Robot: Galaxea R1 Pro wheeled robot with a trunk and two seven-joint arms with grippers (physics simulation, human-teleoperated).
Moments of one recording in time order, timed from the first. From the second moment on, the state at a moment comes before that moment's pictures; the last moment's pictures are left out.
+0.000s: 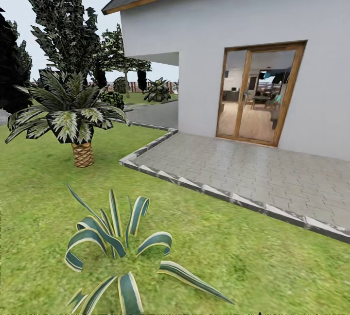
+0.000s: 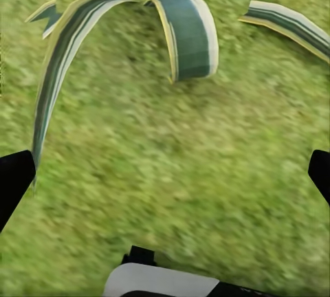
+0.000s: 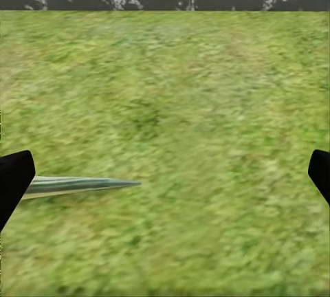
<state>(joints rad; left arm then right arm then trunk) -0.06 0.02 0.05 -0.32 0.22 -0.32 0.00 -0.25 -0.04 -0.10 -0.13 -0.26 -0.70 -0.15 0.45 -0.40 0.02</state>
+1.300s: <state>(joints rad) -0.06 0.02 0.05 -0.32 0.22 -0.32 0.00 -0.25 -0.04 -0.10 -0.13 -0.27 -0.70 -0.15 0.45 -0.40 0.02</state>
